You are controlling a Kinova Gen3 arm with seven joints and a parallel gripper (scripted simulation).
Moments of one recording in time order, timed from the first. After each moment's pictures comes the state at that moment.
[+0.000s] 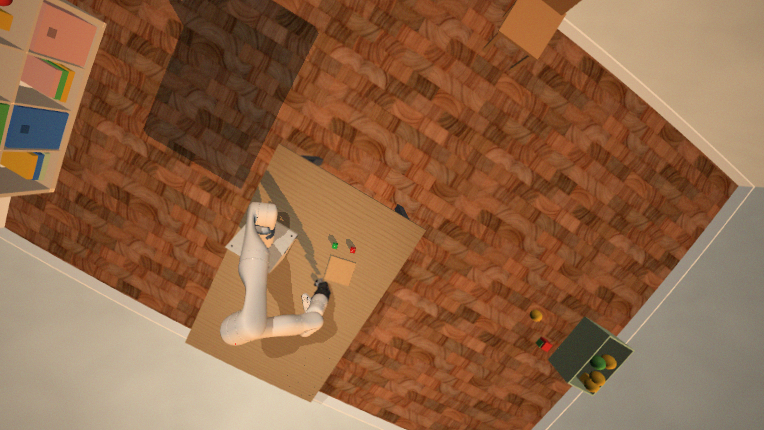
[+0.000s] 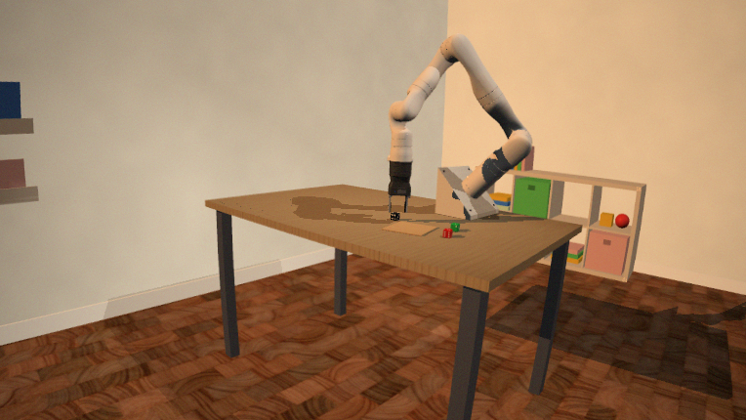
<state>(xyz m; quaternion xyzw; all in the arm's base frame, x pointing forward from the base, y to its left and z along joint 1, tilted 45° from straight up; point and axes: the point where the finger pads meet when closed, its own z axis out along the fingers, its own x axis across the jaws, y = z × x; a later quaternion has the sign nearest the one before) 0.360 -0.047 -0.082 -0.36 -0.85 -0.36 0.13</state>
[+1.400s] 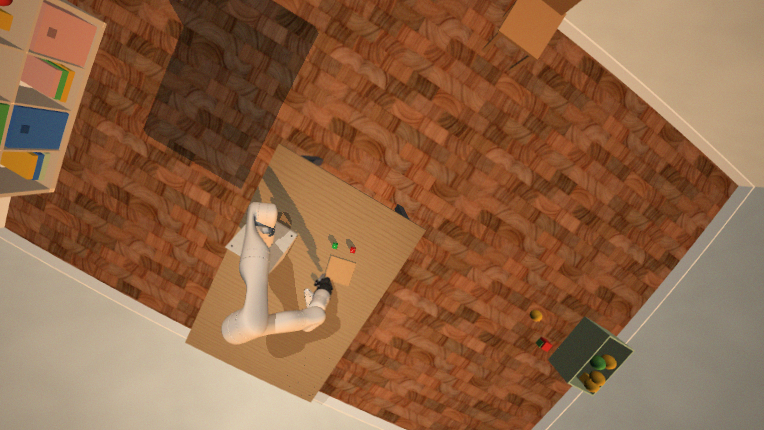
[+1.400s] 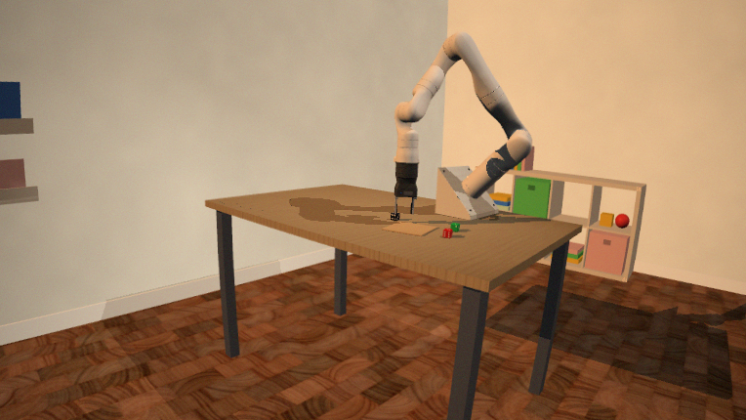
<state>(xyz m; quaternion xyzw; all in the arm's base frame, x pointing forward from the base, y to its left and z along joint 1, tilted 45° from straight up) 0.359 -0.027 -0.065 -0.37 -0.84 -0.37 0.13</state>
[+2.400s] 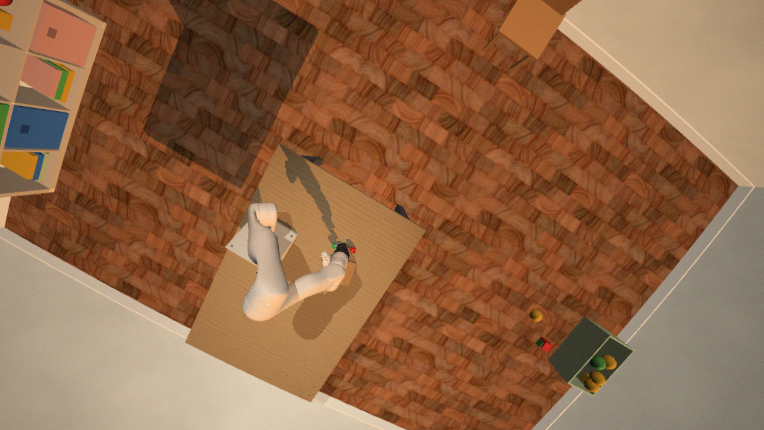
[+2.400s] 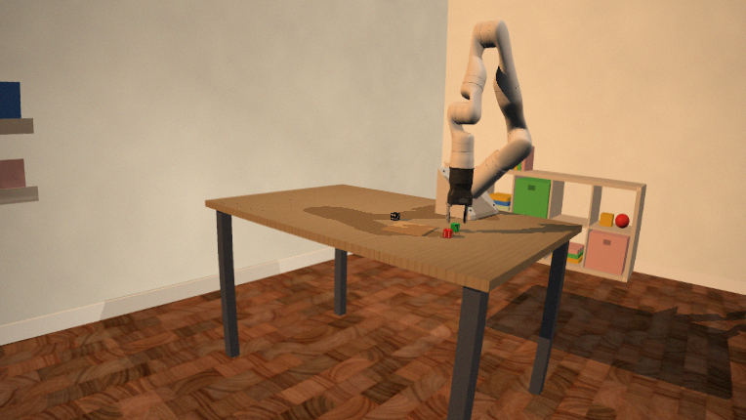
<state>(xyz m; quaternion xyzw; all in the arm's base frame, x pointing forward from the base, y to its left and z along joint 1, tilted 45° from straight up) 0.343 0.115 0.078 -0.37 -0.84 -0.37 0.13</state>
